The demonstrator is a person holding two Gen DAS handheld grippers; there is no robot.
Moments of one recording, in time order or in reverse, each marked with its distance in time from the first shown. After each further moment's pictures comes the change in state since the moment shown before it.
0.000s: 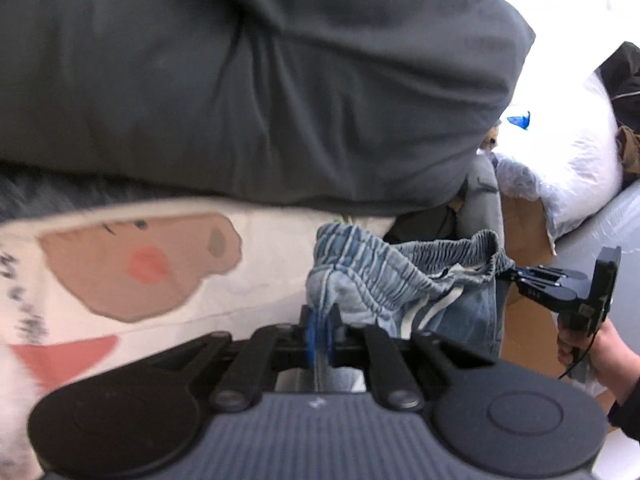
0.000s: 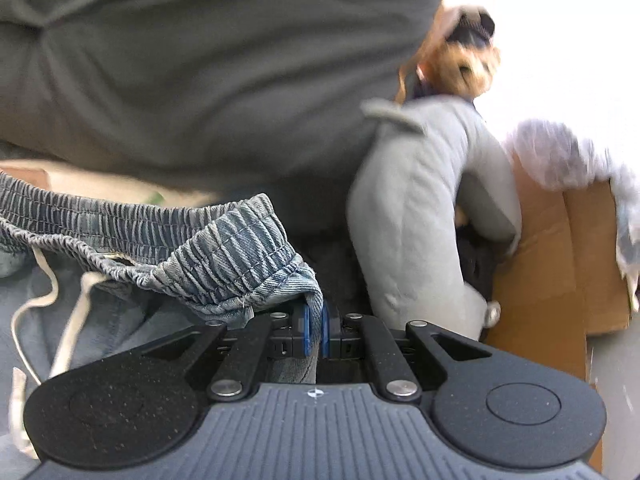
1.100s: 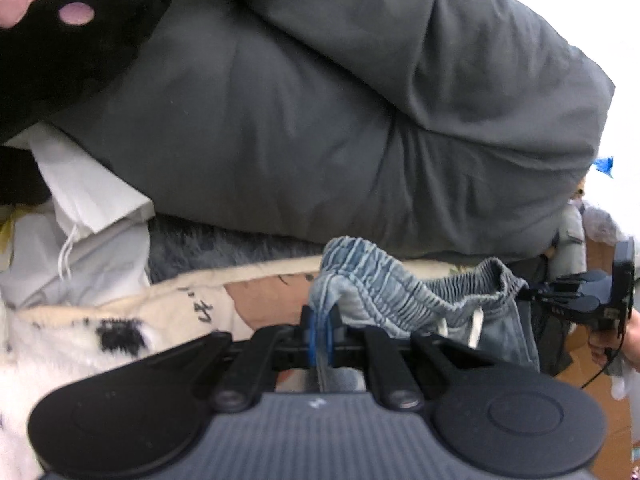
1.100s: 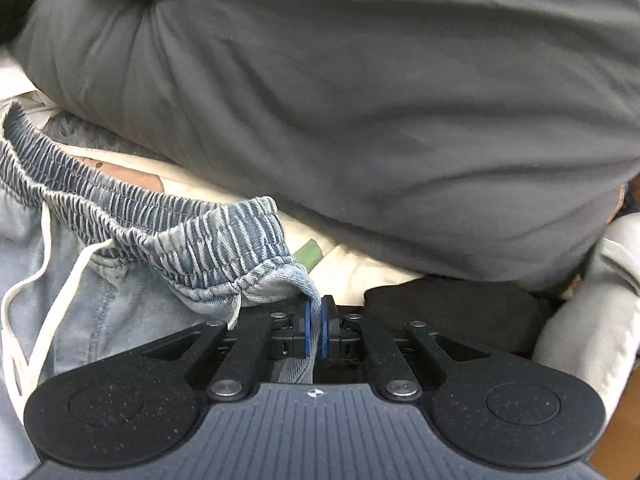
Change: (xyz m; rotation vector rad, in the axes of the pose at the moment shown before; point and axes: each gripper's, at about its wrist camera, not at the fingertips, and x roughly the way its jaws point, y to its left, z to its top) left arm -0.071 0.053 0.036 -0.051 -0.053 0.310; right arm 0.071 0.082 0.090 -0.193 0.112 0.325
